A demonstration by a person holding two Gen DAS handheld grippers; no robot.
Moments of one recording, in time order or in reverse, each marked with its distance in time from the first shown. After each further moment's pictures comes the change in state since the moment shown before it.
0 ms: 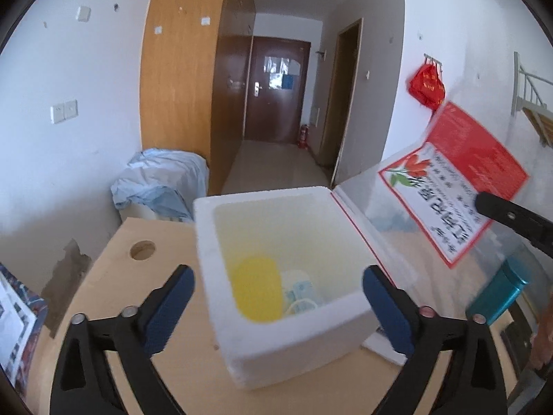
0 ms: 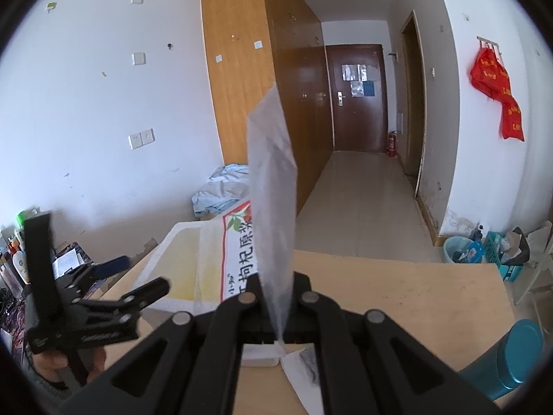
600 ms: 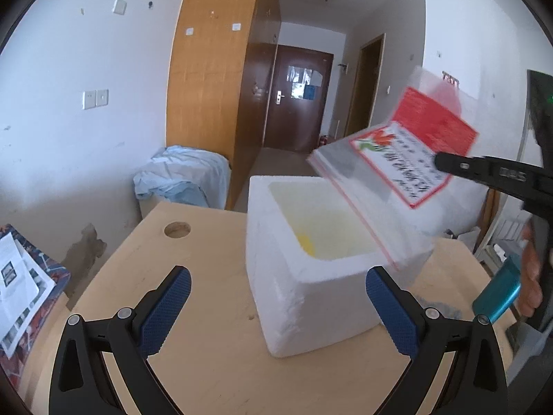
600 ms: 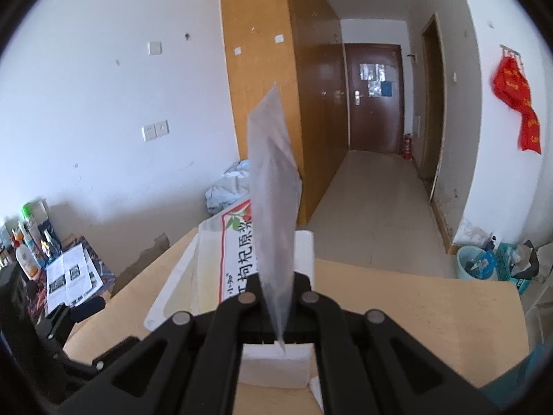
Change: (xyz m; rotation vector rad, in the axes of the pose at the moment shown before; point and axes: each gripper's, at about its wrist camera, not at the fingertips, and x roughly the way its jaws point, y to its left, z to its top) left arm -0.036 0.040 -0.039 -0.078 -0.035 0.053; right arm 0.042 0.036 0.015 -0.062 0.037 0.051
